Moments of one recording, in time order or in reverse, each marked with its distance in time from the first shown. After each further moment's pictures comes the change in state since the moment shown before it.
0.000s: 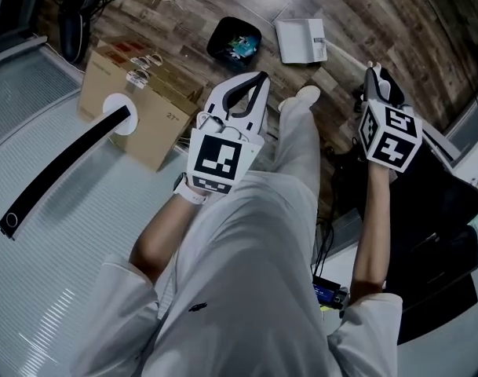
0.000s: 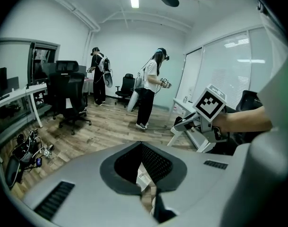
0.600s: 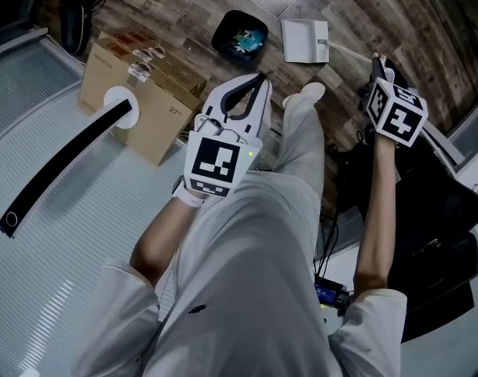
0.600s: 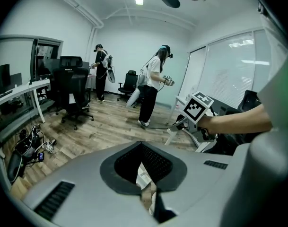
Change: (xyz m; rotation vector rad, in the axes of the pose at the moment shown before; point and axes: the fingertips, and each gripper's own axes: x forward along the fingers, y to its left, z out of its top) left arm -0.008 0.016 -0.018 -0.031 0.039 0.021; right arm 0.055 -0.009 -0.017 0.071 0.082 -0.014
